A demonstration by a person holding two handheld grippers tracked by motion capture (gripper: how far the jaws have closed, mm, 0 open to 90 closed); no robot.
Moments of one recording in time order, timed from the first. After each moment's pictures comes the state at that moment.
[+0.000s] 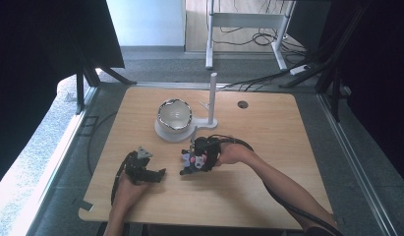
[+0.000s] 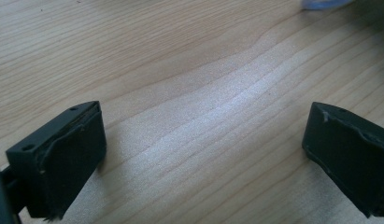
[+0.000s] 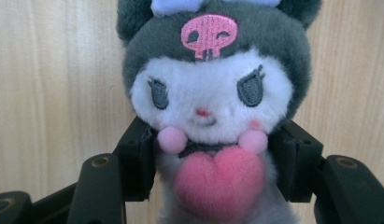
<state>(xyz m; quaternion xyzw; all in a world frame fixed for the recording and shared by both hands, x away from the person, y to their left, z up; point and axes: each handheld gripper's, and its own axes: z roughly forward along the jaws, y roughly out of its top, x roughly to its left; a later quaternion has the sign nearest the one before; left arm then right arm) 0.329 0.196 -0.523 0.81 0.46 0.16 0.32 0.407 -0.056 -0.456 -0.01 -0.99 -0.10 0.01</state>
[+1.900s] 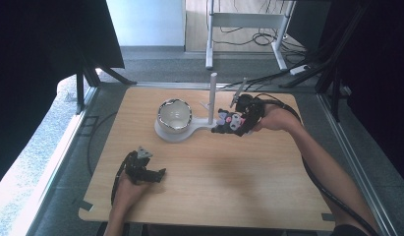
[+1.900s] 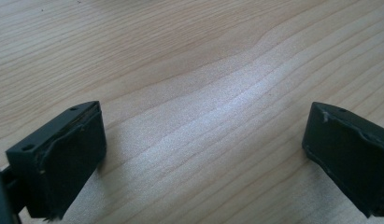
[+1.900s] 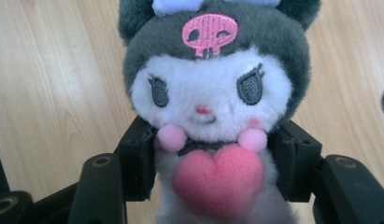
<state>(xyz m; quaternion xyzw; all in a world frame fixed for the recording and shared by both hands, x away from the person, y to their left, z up) 0.329 0.196 -0.523 0.81 0.46 0.16 0.32 0.459 -0.169 -0.332 -0.16 -0.98 -0.14 -0.03</state>
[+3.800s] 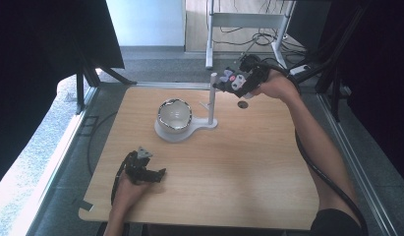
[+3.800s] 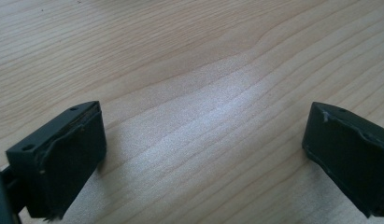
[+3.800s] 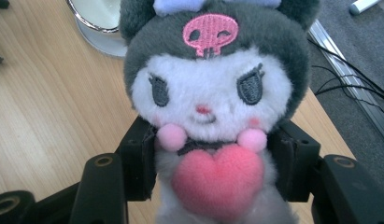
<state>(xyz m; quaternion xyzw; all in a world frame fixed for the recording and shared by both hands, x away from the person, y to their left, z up) 0.329 0.196 -0.523 0.81 0.46 0.16 0.32 0.519 -0.174 -0.260 -0.26 -0.94 -0.20 -0.12</state>
